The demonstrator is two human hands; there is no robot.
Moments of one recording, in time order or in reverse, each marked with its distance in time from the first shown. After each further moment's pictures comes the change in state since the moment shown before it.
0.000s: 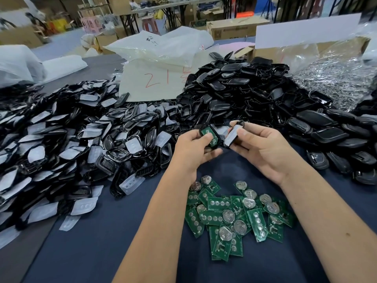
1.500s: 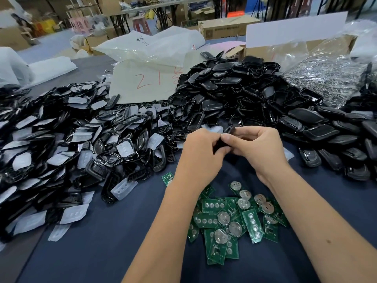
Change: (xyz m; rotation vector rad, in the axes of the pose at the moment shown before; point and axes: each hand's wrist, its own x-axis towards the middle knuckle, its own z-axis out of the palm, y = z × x) left_hand -0.007 -0.011 0.013 1.006 -0.034 0.766; right_hand -0.004 0.008 0.003 -0.449 0.245 -0.243
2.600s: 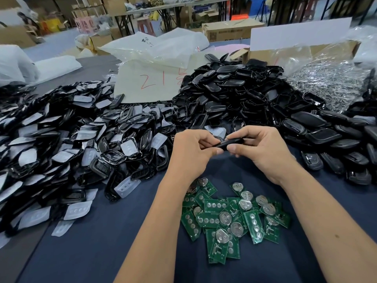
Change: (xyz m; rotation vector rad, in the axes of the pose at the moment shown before) left_hand 0.004 -0.017 -0.015 -0.309 -0.009 -0.256; right_hand 0.010 0.003 -0.020 -0.077 -0.290 -0.114
